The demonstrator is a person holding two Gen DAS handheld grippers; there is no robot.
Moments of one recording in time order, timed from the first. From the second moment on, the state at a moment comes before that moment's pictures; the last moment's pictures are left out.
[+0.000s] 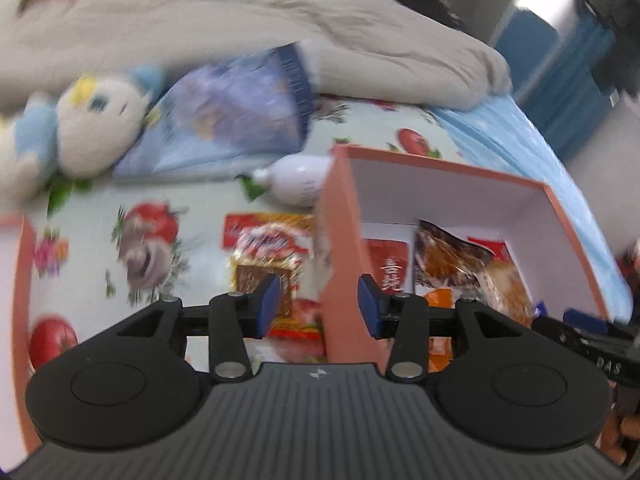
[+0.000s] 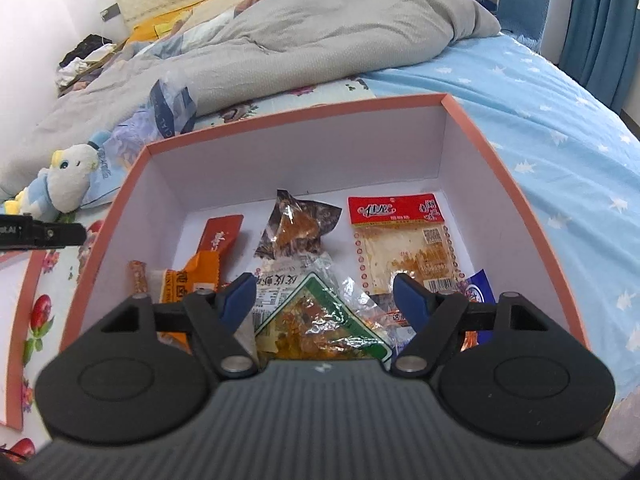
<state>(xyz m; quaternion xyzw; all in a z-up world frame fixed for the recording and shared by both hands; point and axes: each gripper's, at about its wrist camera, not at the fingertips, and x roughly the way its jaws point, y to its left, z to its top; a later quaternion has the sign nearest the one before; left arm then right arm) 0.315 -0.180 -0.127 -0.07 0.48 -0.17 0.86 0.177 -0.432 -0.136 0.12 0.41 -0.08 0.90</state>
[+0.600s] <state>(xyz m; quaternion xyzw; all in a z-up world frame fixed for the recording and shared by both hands) 0.315 -0.105 -0.254 -0.42 0.56 -0.07 0.71 0.188 -0.421 -0.142 0.12 0.43 -0.07 0.89</state>
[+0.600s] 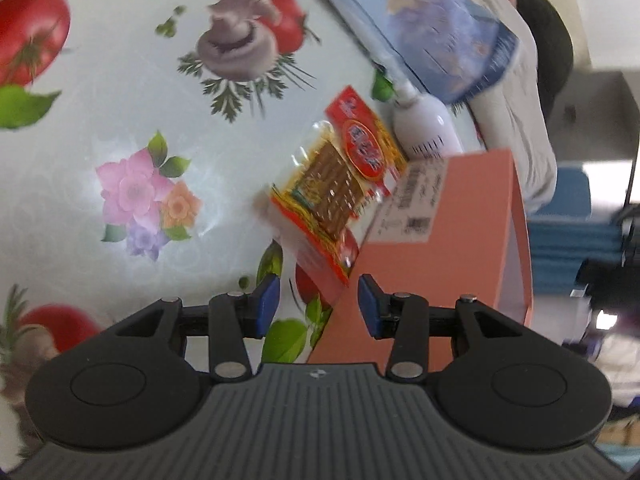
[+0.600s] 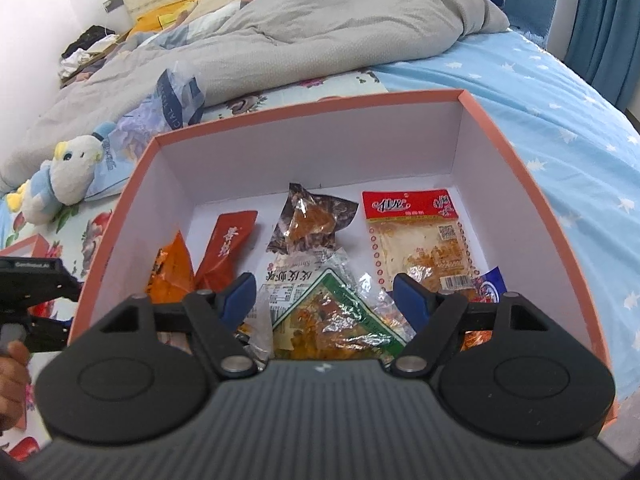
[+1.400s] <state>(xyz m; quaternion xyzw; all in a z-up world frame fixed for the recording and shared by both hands) 0.343 -0.116 -0.273 -0.44 0.53 -0.03 0.72 0.183 -0.417 -0.154 0.12 0.45 -0.06 0.88</state>
